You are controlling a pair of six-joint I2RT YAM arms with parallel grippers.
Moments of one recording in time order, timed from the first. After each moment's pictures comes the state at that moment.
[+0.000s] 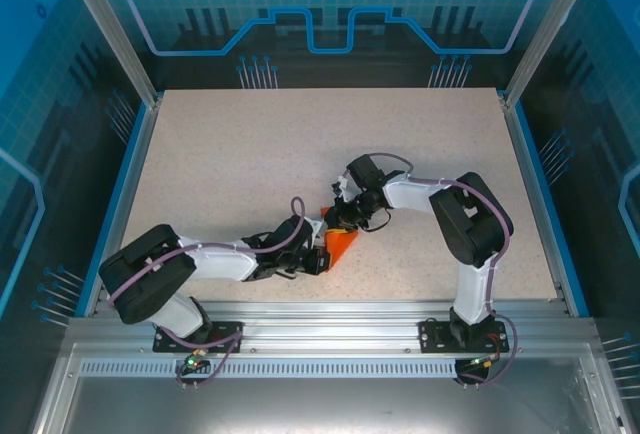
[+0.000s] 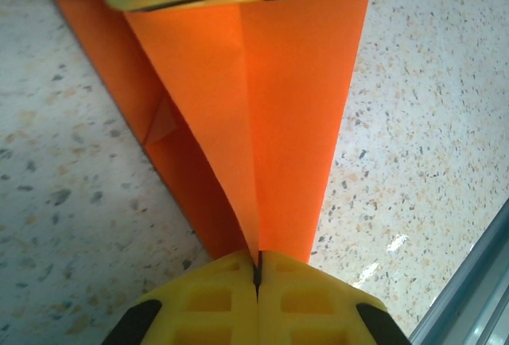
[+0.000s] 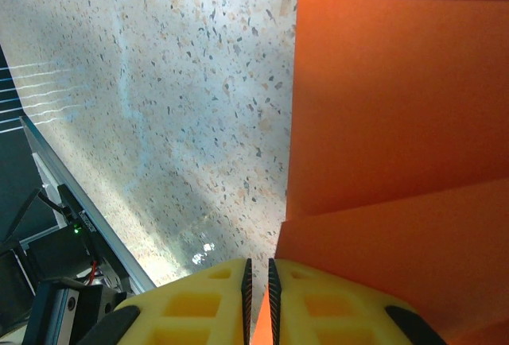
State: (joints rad) left arm -0.85 1.53 0.53 0.16 0.23 -0.69; right arm 0.56 1.92 1.11 -0.39 -0.70 0.55
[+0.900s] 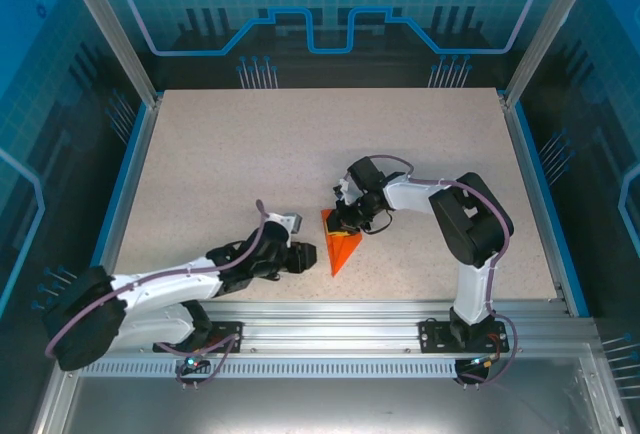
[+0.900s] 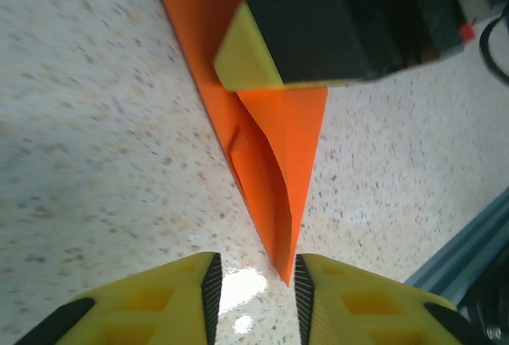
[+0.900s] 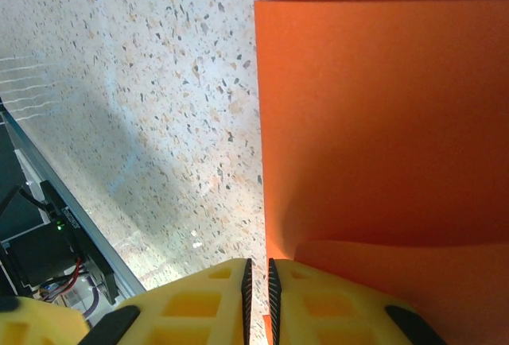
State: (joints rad) left arm -0.84 1.11 0.40 0.01 0.03 -0.85; right arm 0.56 1.92 1.09 -0.41 -0.69 0.53
